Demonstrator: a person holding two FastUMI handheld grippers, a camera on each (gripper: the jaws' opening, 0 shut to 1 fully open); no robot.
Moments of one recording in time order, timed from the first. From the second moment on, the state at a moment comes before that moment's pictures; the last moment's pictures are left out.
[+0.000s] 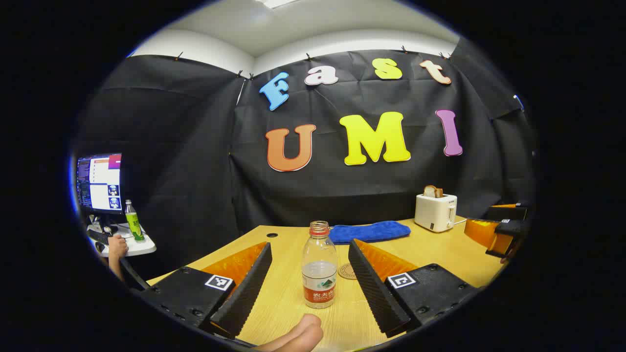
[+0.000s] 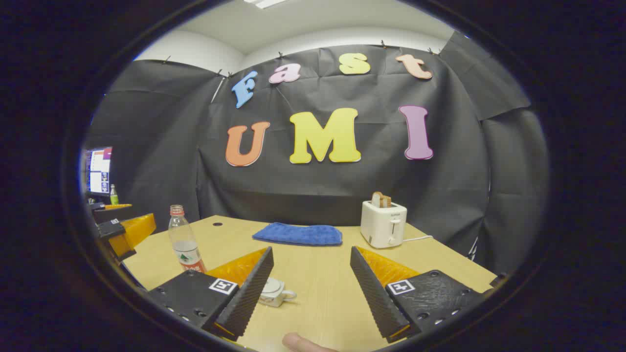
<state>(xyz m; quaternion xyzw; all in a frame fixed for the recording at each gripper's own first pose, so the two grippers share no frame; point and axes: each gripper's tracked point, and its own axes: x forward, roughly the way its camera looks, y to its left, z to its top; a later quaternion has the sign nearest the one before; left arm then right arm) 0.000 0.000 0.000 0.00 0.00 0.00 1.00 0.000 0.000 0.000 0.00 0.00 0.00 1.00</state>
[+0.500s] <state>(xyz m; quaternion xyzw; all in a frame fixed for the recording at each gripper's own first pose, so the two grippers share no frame) 0.015 0.011 -0.019 -0.03 0.02 0.00 1.00 0.030 0.017 -0.020 -0.01 0.02 -0.01 1.00</state>
